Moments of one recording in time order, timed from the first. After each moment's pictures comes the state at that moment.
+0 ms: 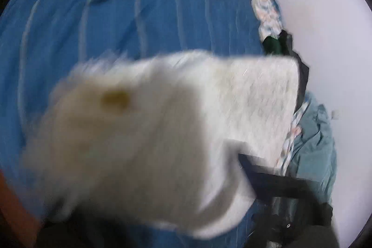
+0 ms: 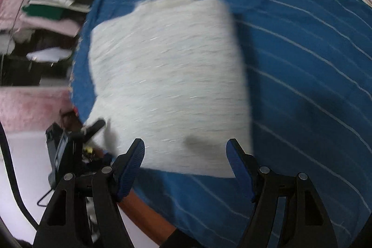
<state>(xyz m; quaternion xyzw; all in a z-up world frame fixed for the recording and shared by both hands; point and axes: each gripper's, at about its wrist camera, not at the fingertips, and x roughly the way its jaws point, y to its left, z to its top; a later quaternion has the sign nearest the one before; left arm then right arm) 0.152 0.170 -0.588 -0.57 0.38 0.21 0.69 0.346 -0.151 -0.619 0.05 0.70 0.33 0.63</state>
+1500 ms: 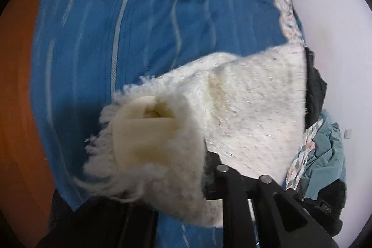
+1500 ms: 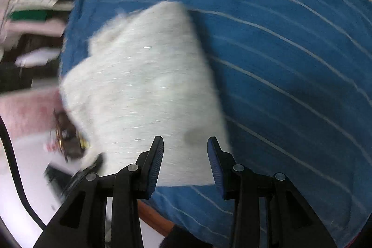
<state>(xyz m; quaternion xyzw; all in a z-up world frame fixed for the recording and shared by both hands) 0.094 0.161 -0.608 -0.59 0.37 0.28 0.65 0.381 -0.146 -0.610 0.03 0.74 0.32 0.59</state>
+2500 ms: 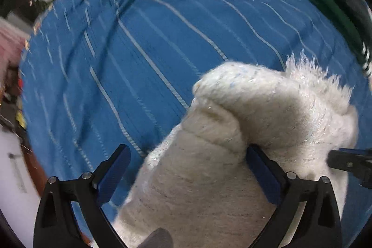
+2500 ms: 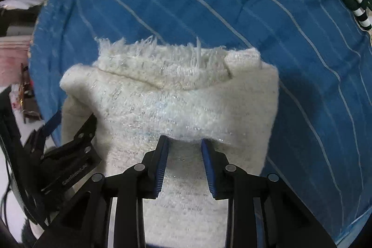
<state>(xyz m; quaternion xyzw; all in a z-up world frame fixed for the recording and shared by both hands) 0.282 0.183 -0.604 -0.23 0.59 0.30 0.71 0.445 0.025 -0.644 -0.16 0.74 0.31 0.57</state>
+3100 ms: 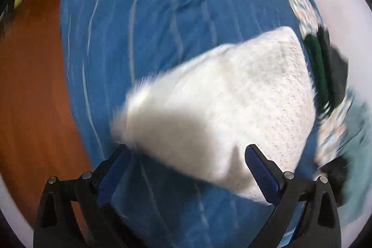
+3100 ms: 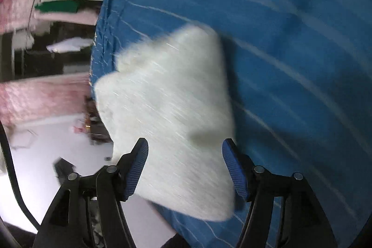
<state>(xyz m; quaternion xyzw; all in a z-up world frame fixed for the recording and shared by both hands) 0.074 0.123 -0.566 -0.54 0.44 0.33 0.64 0.465 -0.137 -0.650 0.10 0.74 0.41 0.53</state>
